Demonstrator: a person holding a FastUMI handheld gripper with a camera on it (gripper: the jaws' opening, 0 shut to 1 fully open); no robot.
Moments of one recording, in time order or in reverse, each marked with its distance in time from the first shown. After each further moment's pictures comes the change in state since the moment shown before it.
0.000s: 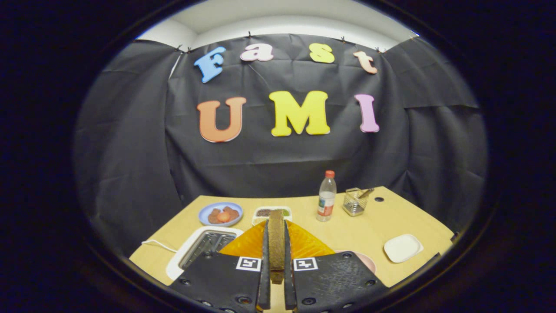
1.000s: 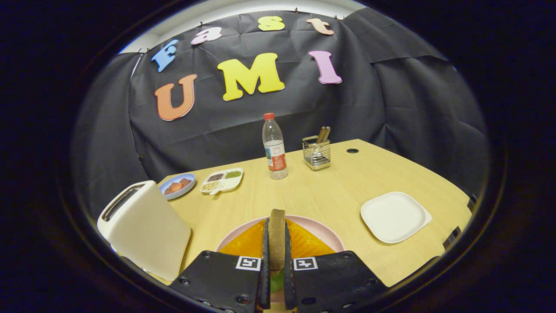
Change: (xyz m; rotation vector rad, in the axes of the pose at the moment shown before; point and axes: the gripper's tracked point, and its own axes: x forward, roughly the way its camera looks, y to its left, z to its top) arm 0.048 -0.146 -0.121 0.146 0.151 -0.053
